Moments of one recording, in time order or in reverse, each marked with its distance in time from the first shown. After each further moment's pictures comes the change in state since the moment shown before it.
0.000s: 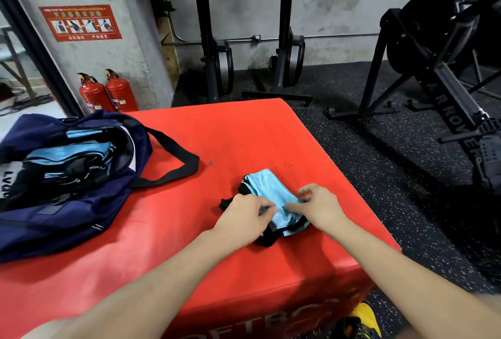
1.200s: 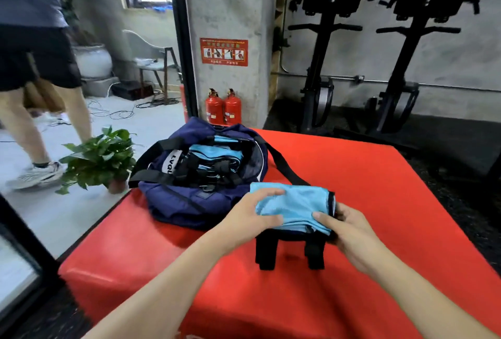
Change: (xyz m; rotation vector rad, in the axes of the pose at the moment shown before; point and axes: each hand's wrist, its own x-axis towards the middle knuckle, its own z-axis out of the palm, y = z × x) left_hand -0.116 -0.116 -0.161 -0.570 0.301 -0.153; right_hand -0.045 -0.148 0.122 0.690 -0.507 -0.208
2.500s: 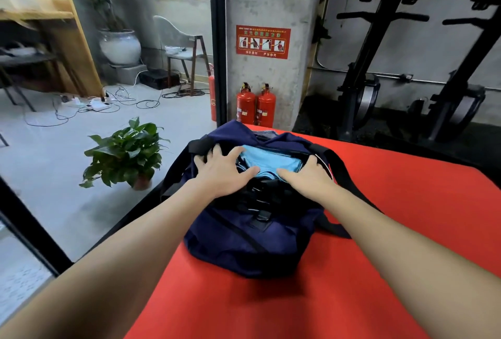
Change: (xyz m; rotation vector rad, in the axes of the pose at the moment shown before) left_hand 0.136 -0.081 -0.215 0.972 0.306 -0.298; right_hand 0.222 -0.028 0.190 -1.014 0.088 0.047
